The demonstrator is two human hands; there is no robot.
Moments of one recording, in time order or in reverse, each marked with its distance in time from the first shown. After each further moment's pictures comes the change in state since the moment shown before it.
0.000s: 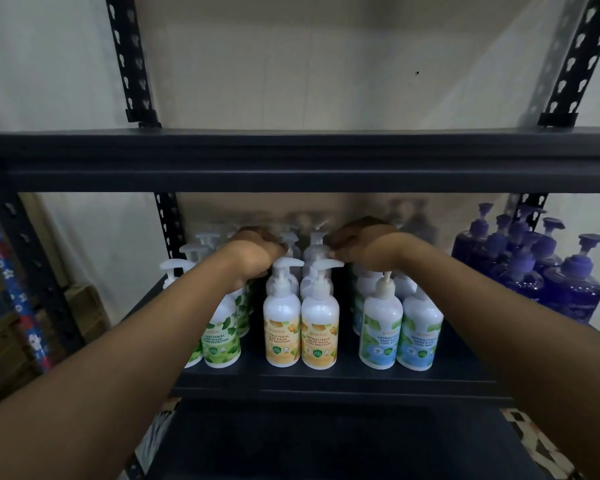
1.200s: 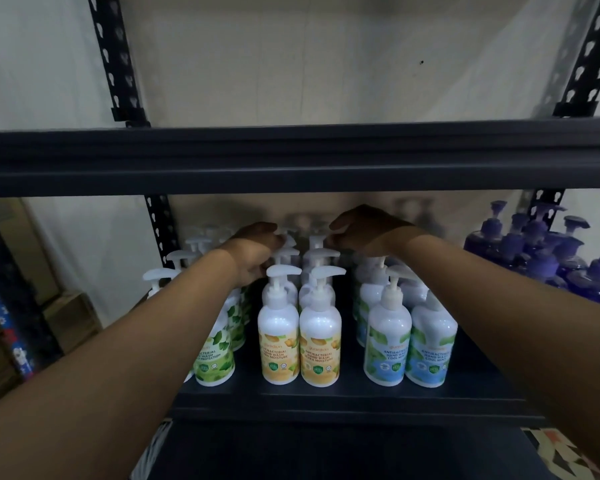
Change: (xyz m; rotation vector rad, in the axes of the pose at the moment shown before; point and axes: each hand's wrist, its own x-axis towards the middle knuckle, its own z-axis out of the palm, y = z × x) left_hand 0.048 -0.006 0.011 -0.344 -0.062 -0.083; right_hand 0.065 0.028 0.004 0.048 0.074 0.014
